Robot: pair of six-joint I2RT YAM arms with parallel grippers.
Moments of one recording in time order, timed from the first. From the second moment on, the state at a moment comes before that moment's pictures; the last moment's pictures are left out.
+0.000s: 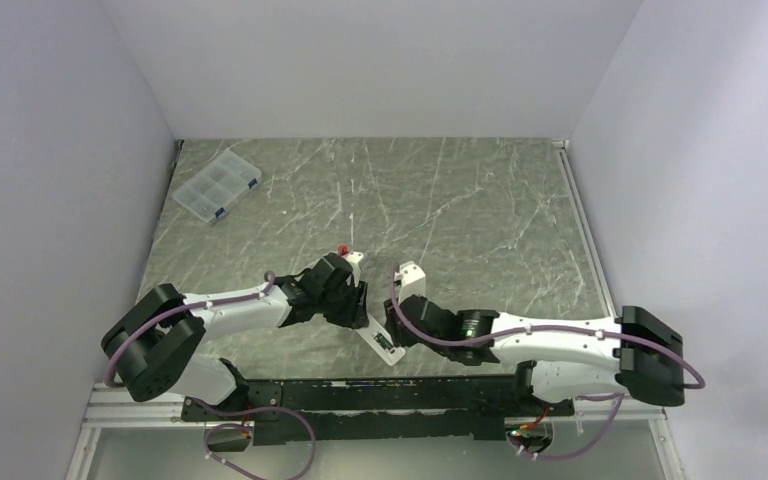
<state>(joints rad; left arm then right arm) -0.83 1.41 0.63 -0.12 0.13 -0.54 1.25 1.20 0.61 -0.17 0.41 0.62</state>
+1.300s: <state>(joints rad) -0.83 1.10 0.69 -0.43 0.06 -0.55 1.01 1.21 0.54 -0.36 0.41 0.73</state>
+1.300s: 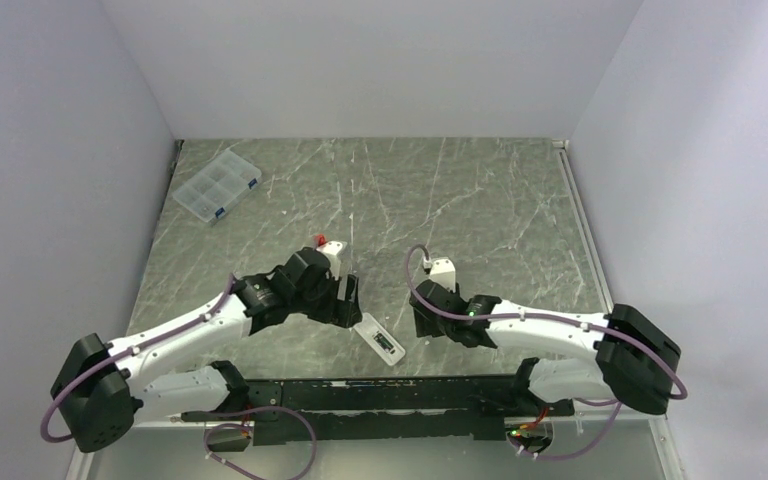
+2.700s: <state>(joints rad) -0.83 1.00 0.69 -0.48 0.17 -0.56 0.97 1.24 0.64 -0.31 0.40 0.74</state>
